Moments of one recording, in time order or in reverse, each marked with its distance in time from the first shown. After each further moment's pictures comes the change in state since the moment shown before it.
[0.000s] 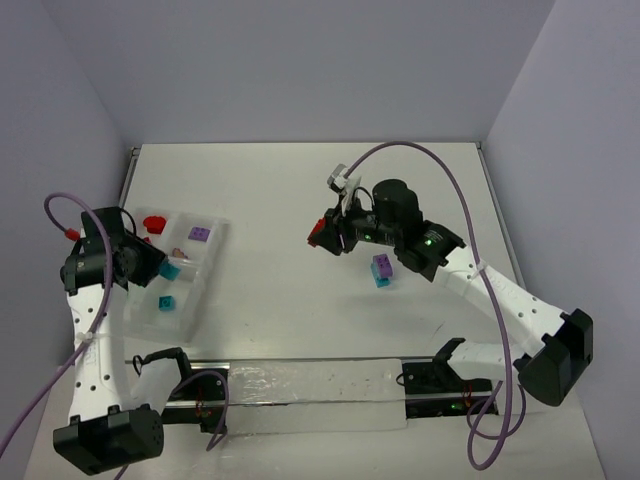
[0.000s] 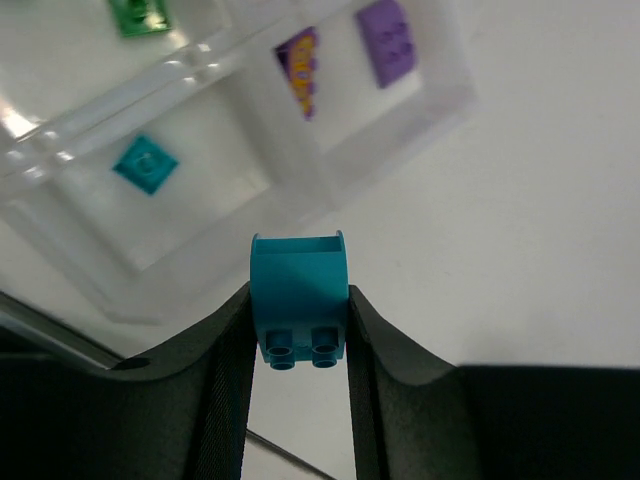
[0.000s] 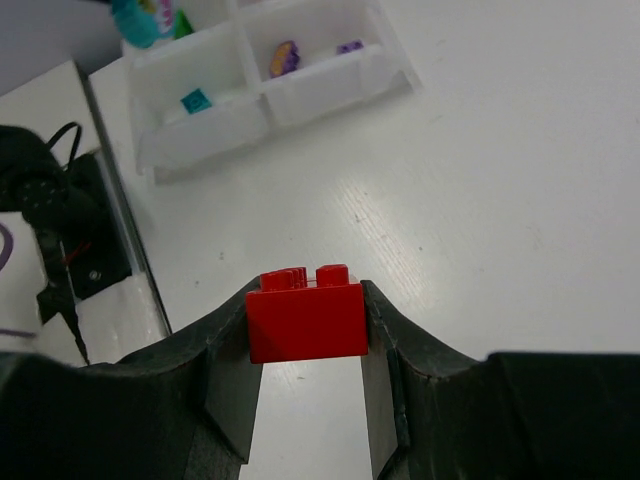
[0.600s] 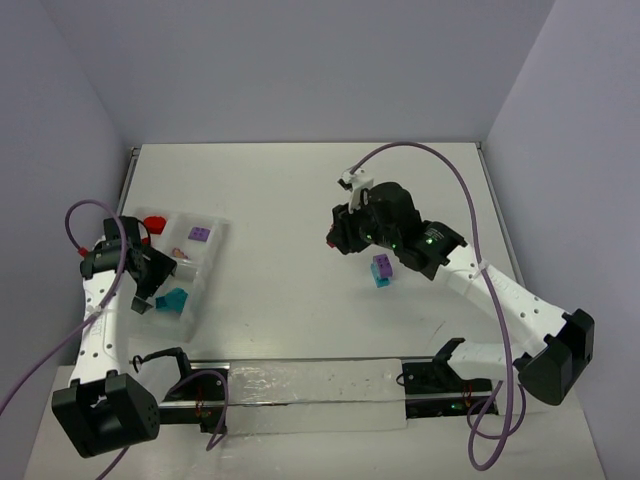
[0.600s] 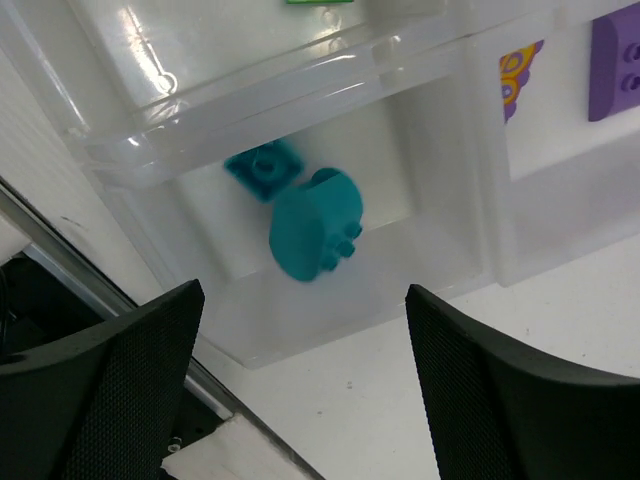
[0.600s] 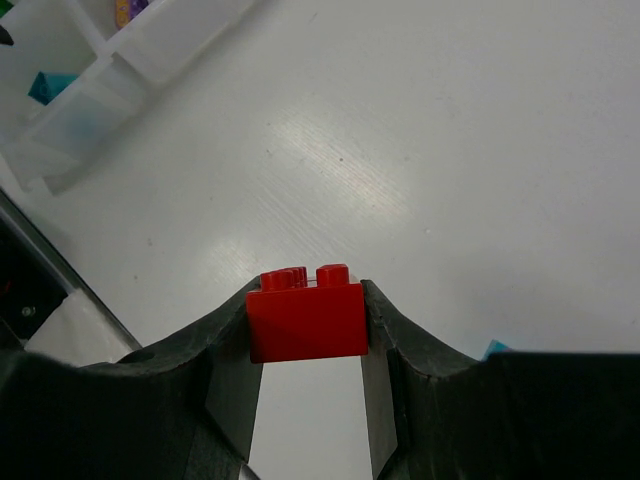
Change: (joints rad) left arm 0.000 0.095 -0.194 0.021 -0.181 -0.041; right arm 0.014 0.013 0.041 -0.212 0.320 0.133
